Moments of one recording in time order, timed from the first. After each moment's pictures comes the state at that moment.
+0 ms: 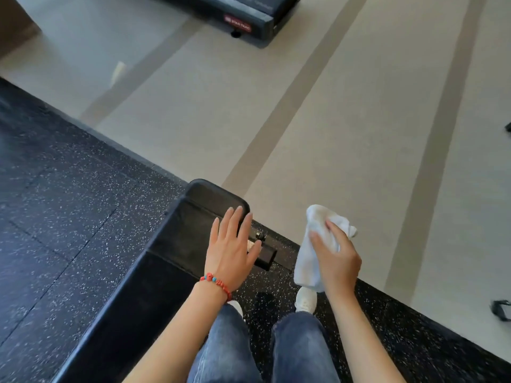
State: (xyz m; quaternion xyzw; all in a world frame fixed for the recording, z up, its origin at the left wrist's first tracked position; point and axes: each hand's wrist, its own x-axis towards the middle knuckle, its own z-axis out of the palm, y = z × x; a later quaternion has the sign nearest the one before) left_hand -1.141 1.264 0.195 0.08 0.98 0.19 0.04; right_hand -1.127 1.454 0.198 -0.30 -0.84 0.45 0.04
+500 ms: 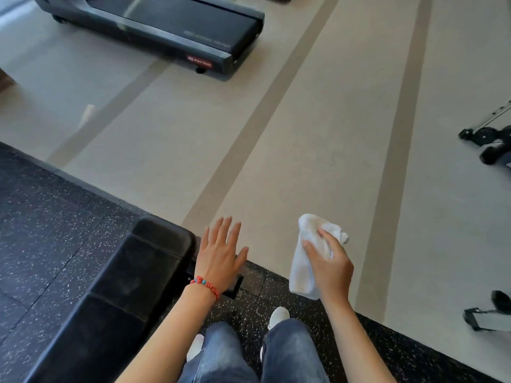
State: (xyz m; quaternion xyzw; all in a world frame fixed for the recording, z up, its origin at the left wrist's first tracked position) left_hand -1.192 1.433 0.218 0.12 0.98 0.14 0.07; right_hand -1.157 1.639 0.224 -0.32 -0.81 0.48 0.08
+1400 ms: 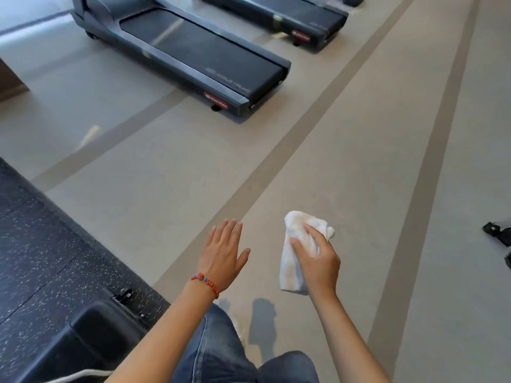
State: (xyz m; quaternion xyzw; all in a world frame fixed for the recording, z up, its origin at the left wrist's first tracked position) left_hand -1.526 1.503 0.218 0.08 0.98 0.16 0.02; right_hand -1.530 1.698 0.239 -0.21 -0.84 0.50 0.03
